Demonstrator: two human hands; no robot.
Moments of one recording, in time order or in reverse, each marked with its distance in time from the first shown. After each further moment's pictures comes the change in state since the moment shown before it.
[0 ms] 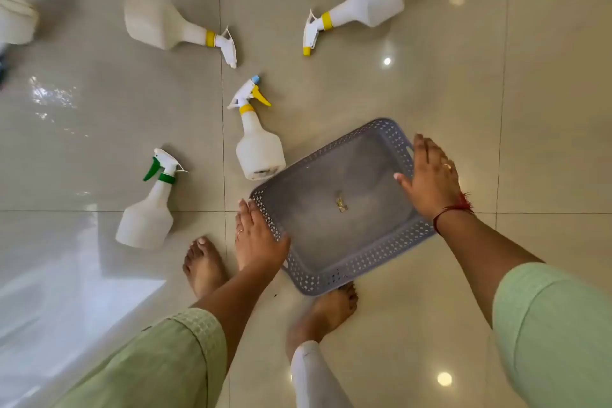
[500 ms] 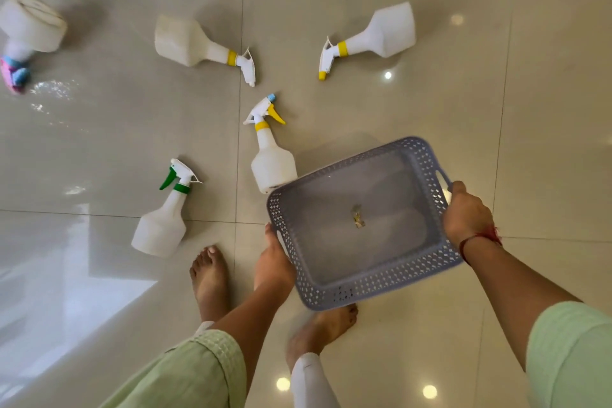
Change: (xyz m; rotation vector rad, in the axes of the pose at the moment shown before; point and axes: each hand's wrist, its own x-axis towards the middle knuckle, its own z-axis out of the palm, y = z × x) left_hand -0.021 0.006 -0.021 -0.347 -0.147 -0.139; right_hand -0.021 0.007 -0.047 0.041 -0.065 0.315
